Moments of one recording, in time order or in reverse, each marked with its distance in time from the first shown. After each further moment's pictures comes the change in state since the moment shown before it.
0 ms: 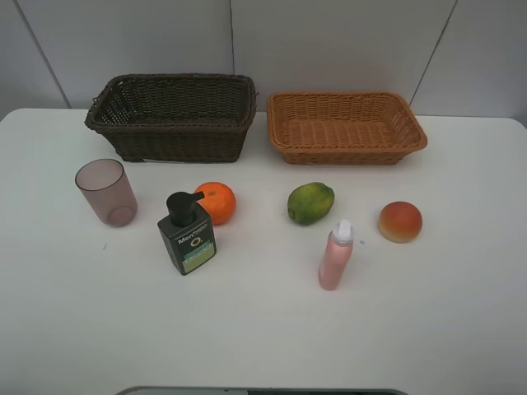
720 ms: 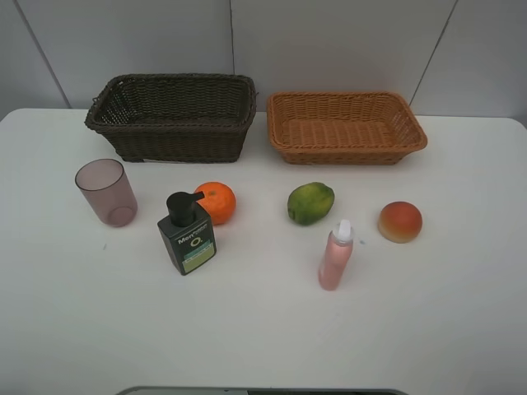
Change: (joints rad) left arm 0.000 0.000 0.000 0.000 0.000 0.000; right arm 0.000 0.000 0.000 0.000 0.000 0.000
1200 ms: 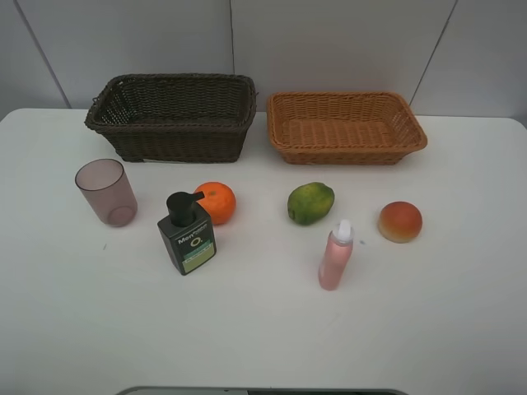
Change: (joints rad) left arm 0.000 0.000 0.000 0.000 0.000 0.000; right arm 0.000 0.000 0.000 0.000 0.000 0.000
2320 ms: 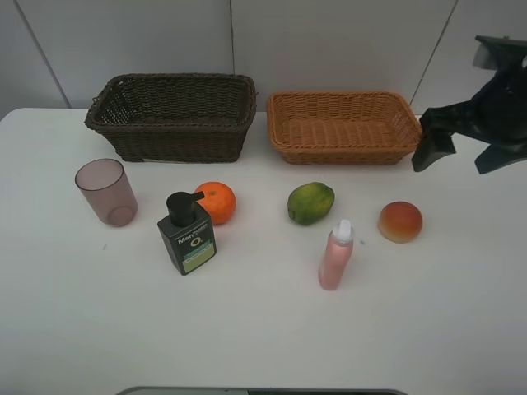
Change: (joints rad) left arm 0.000 0.000 0.000 0.000 0.000 0.000; right arm 0.140 1.483 -0.479 0.039 -0.138 0.196
